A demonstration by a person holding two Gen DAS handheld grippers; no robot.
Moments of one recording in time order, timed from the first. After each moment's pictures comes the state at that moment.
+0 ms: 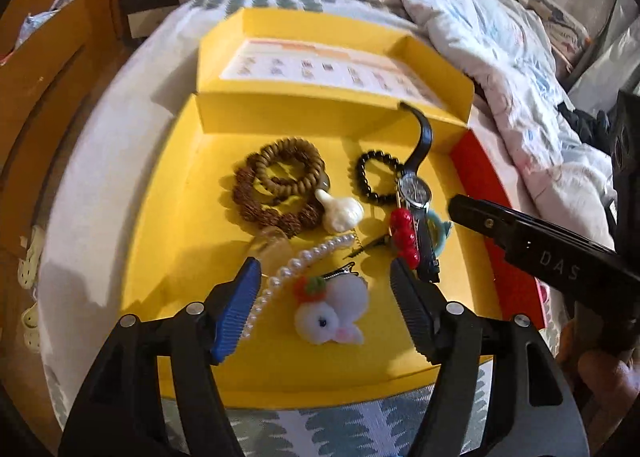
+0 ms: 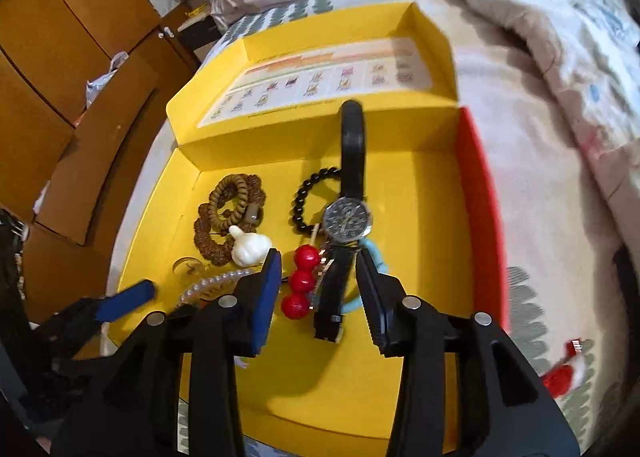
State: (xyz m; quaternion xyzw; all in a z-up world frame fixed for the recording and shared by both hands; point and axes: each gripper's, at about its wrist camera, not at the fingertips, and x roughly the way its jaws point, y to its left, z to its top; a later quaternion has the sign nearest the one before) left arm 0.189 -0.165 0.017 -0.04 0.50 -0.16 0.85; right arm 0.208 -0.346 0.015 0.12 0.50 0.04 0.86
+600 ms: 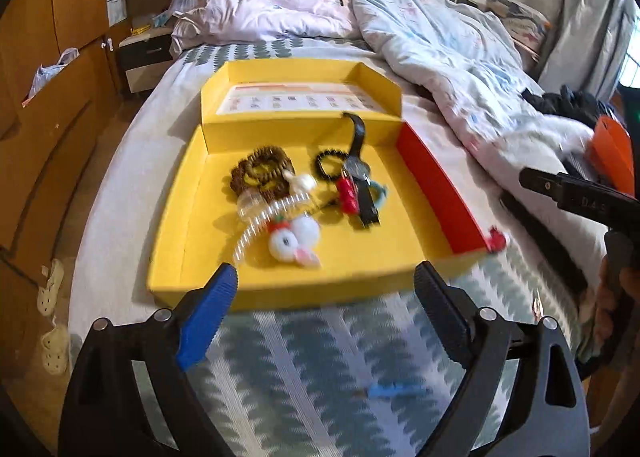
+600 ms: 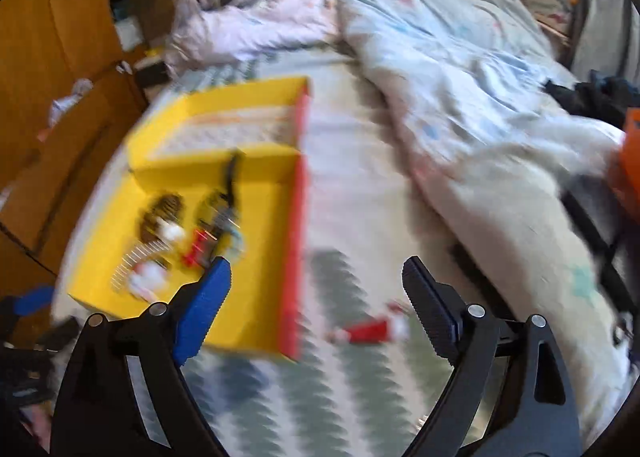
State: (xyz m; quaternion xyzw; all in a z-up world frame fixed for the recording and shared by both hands) left arm 0.078 -0.177 0.051 0.02 0.43 -0.19 0.88; right arm 0.077 -0.434 0.070 0.03 0.44 -0.09 0.90
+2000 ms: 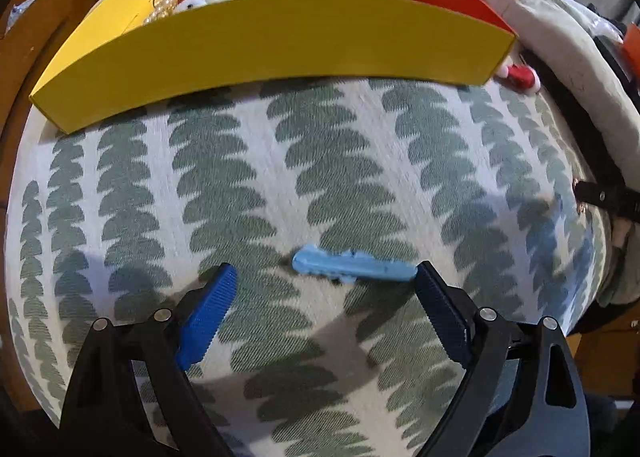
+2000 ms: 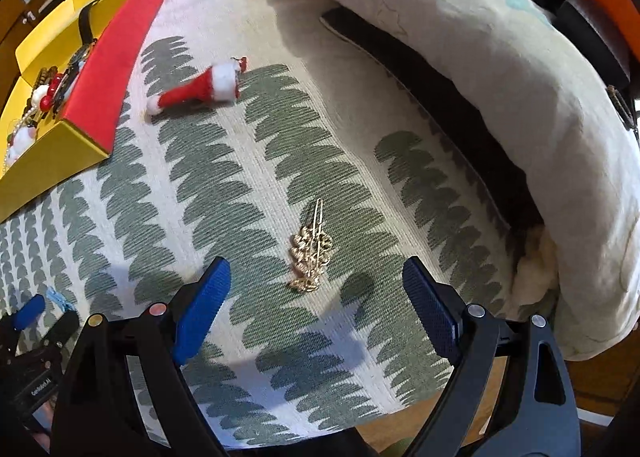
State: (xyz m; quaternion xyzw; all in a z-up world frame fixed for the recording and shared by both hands) left arm 0.031 -0.236 -0.069 0.04 0.59 -0.16 0.79; right arm -0.015 -0.506 -0.038 0.10 0.61 -0.18 0.77
